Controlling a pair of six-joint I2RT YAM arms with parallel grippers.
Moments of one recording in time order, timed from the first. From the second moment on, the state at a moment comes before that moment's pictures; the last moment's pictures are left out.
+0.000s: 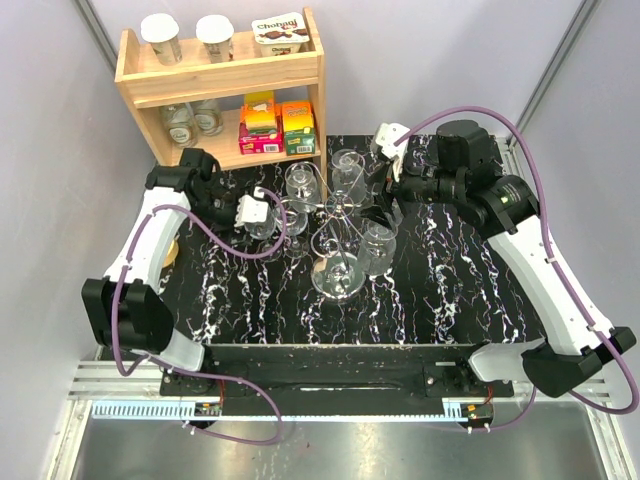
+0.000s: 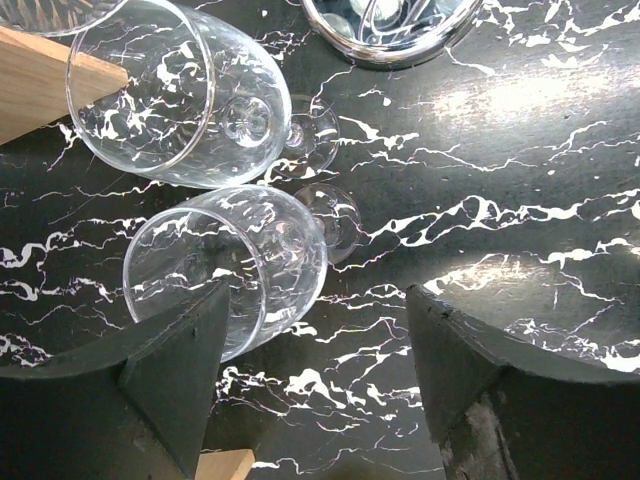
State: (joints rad) left arm -0.10 1.49 1.45 -1.25 0.74 1.57; right arm 0.53 1.32 1.68 -0.79 -0.62 -0.38
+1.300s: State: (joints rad) left arm -0.10 1.46 1.29 -1.12 0.70 1.43; right arm 0.53 1.32 1.67 -0.81 -0.59 -0.39
